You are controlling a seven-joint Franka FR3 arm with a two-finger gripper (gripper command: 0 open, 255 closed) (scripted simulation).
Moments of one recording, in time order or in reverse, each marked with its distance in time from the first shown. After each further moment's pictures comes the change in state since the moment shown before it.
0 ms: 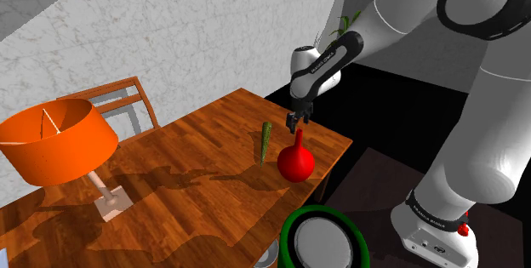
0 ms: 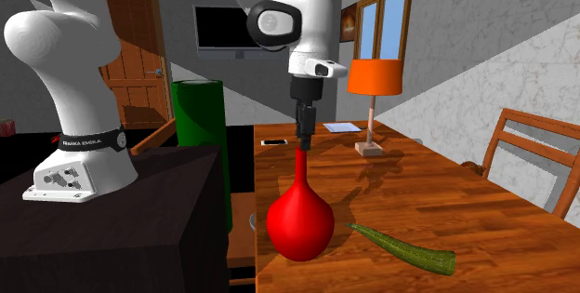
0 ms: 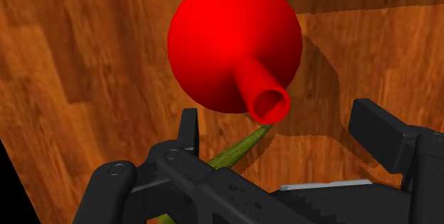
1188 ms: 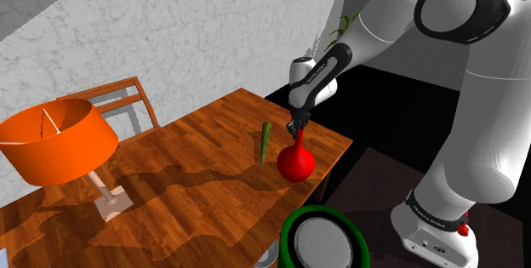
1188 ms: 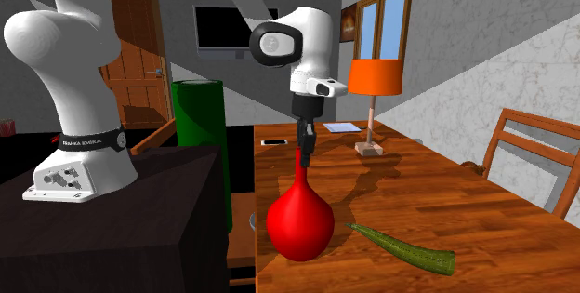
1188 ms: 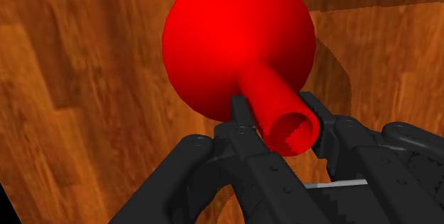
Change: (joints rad) arm -0.006 0.098 0.008 0.006 0.023 0.094 -0.018
